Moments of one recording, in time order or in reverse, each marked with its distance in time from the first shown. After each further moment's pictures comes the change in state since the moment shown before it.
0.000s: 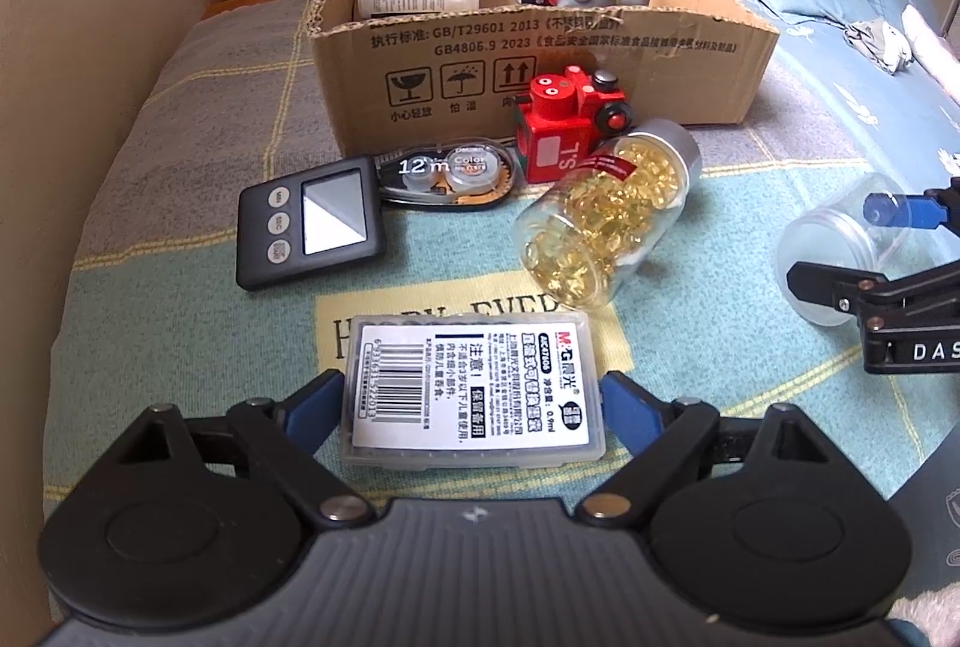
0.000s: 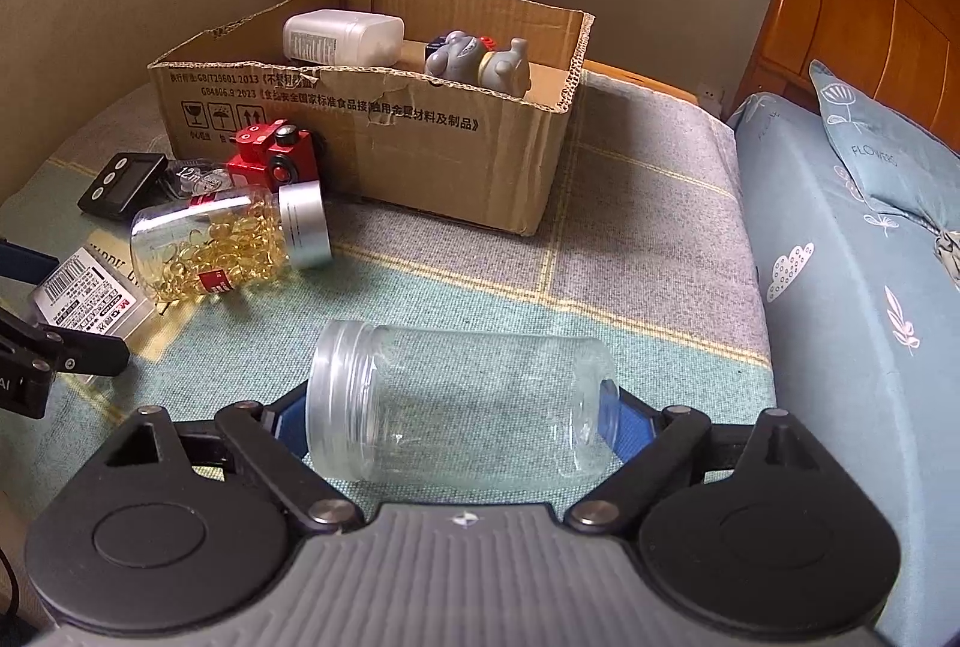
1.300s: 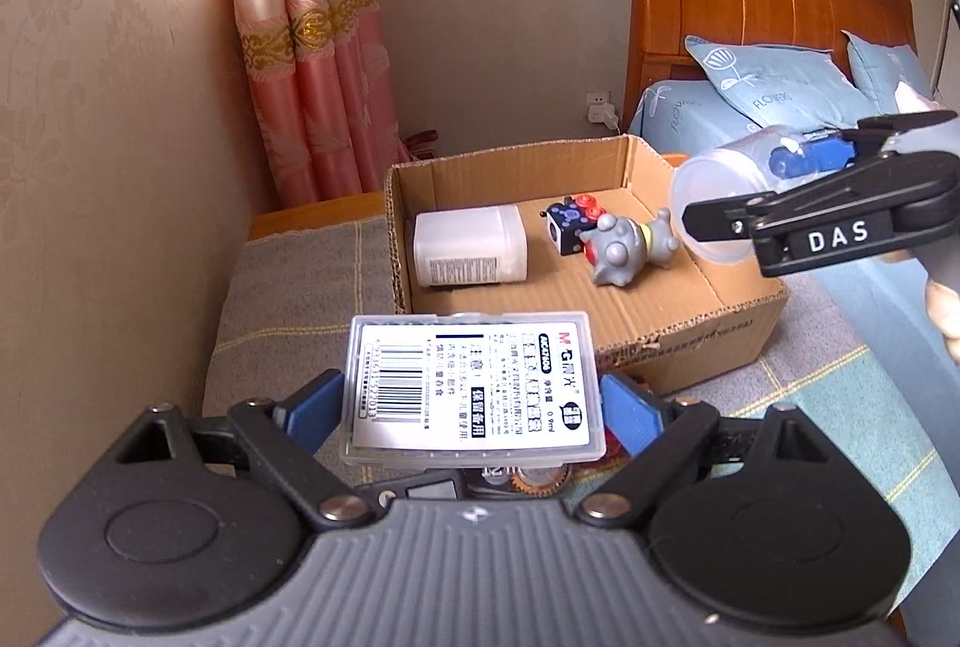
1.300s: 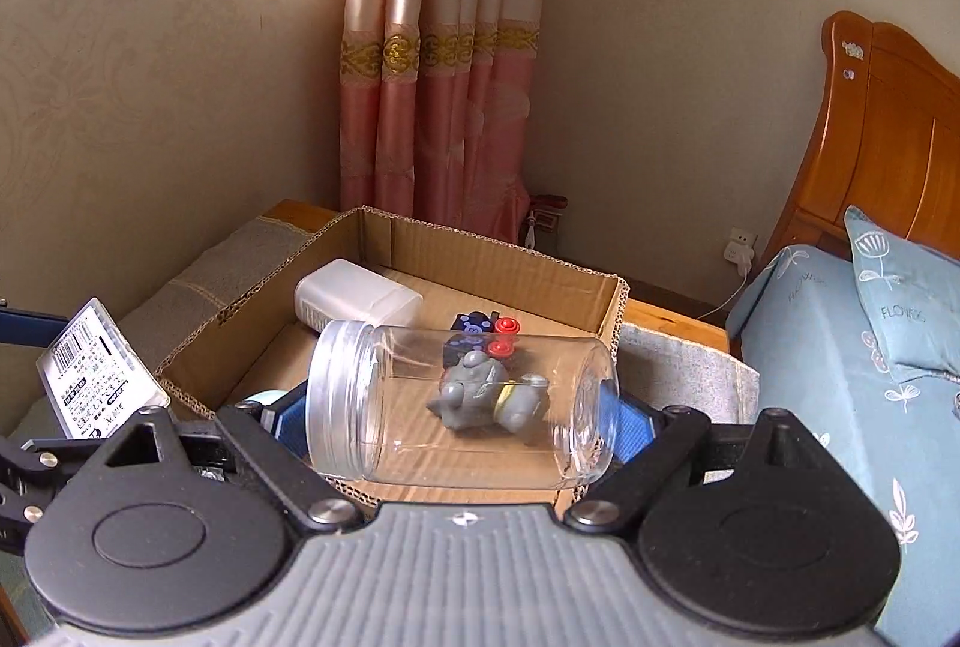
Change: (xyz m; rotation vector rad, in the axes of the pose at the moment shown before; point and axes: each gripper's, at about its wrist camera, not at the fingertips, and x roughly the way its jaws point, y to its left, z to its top) left arm -0.063 0.022 0.097 0.044 -0.266 0.060; right arm -0.008 -0.008 0.166 -0.037 -0.195 0.067
